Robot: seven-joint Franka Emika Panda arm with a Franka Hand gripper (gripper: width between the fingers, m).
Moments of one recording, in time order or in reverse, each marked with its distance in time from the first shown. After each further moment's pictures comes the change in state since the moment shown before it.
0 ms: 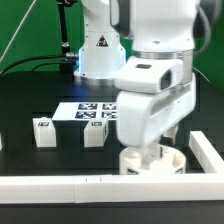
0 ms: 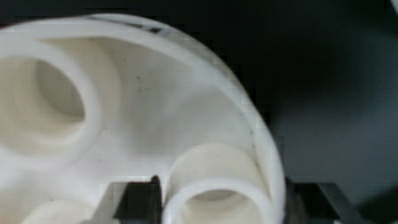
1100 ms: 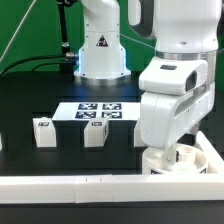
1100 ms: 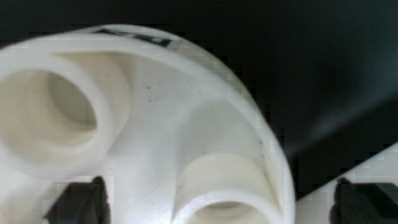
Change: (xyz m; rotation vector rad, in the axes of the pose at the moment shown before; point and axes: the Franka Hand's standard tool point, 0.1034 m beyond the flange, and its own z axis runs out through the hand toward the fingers) arm 0.018 -0.011 0.001 0.011 -0.005 0.014
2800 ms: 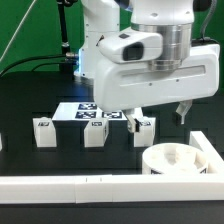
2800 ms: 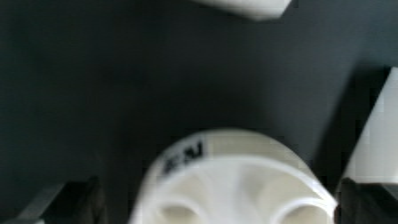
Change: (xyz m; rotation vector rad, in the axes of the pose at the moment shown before) arm -0.048 0.005 -0.041 0.031 -0.101 0.753
